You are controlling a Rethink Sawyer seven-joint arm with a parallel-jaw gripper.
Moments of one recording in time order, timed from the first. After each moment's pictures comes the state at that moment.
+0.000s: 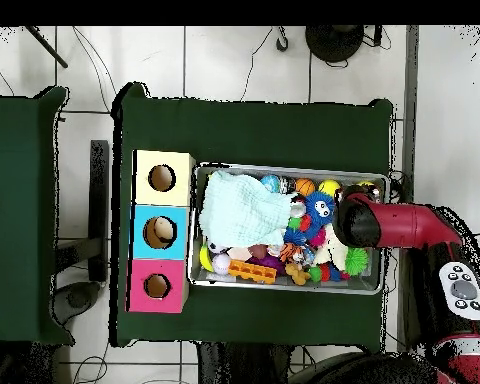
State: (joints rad) arm -0.65 -0.40 0.15 1.32 -0.71 0.30 1.57
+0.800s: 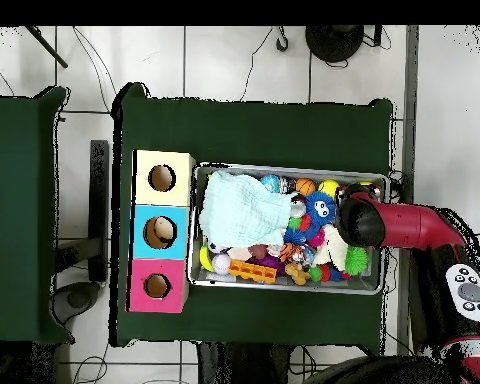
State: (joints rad) arm -0.70 -0.40 0.20 1.32 -0.70 0.30 1.57
